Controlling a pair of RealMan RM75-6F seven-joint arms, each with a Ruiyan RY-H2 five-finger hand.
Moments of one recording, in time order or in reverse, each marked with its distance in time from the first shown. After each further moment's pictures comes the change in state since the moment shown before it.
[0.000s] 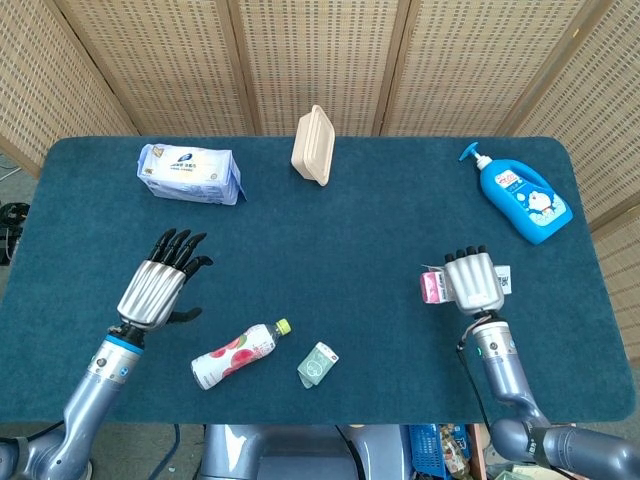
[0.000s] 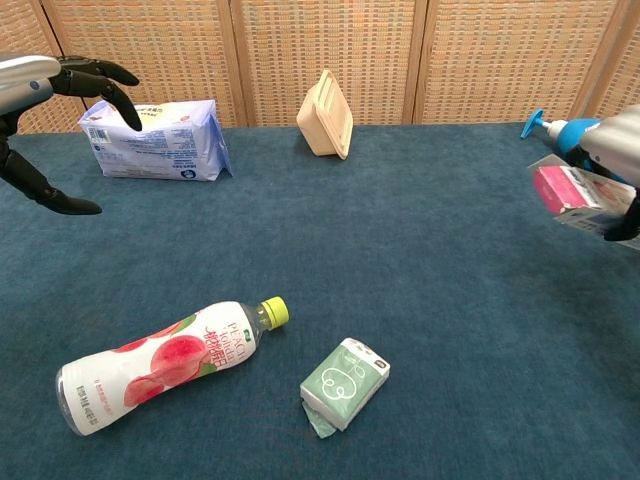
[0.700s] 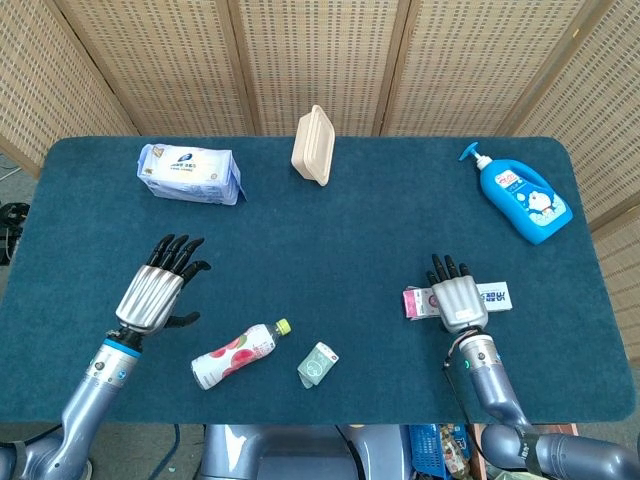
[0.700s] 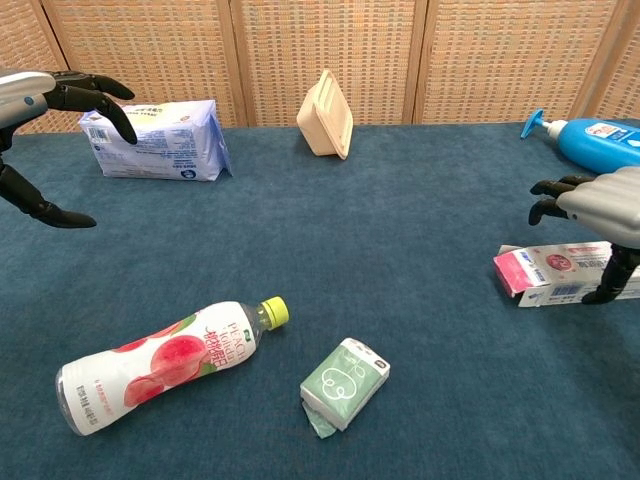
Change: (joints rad) left arm 0.033 -0.005 0.001 0.017 0.024 -0.016 -0.025; right arm -0.008 -0.021 0.001 -0.077 0.126 -0.123 0.045
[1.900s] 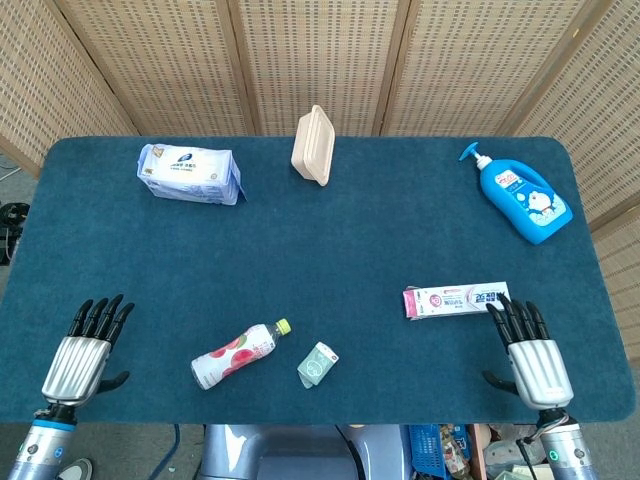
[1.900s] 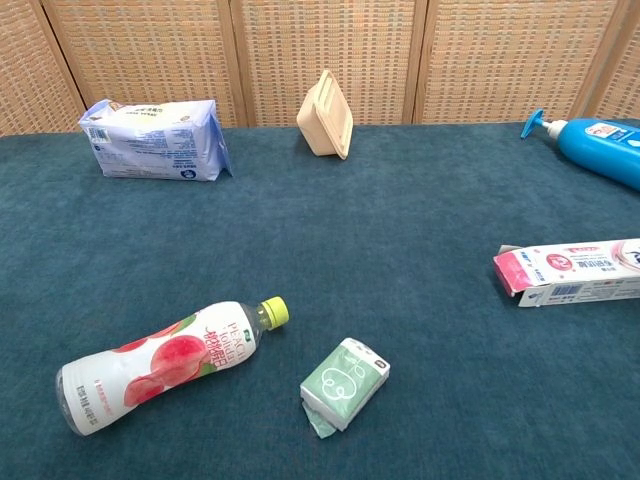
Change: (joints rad) left arm 0.342 0.013 0.221 0.119 0.164 0.246 -0.008; right arm -0.414 0.163 -0.206 0.007 -0.586 0.441 0.667
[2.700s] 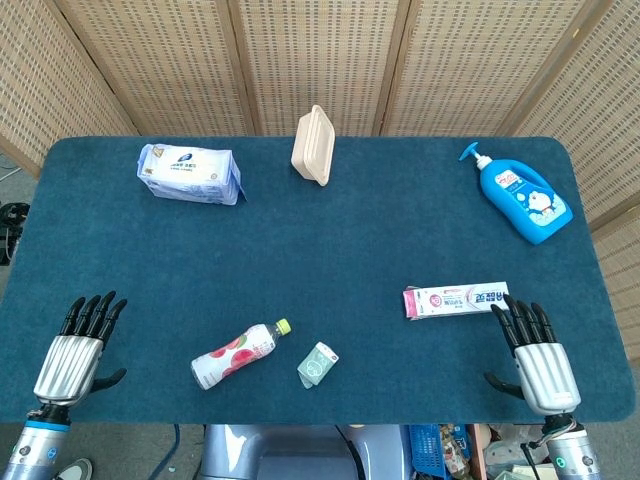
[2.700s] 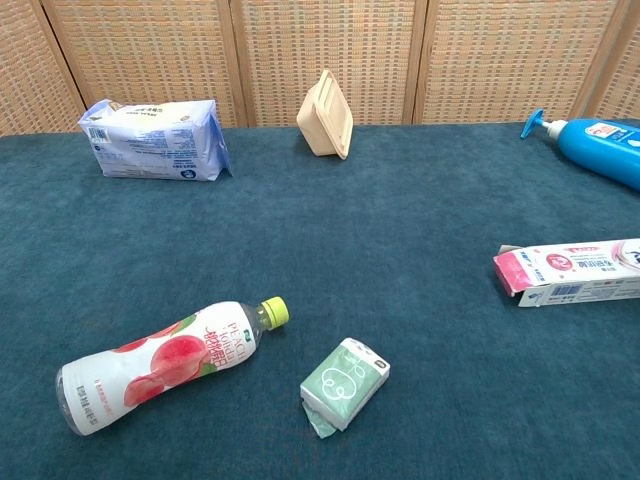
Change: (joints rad) left arm 0.042 0.016 -0.052 -0.012 0.038 -0.018 -0.027; right arm -0.053 0.027 0.041 -0.027 -0.070 -0.008 0.044
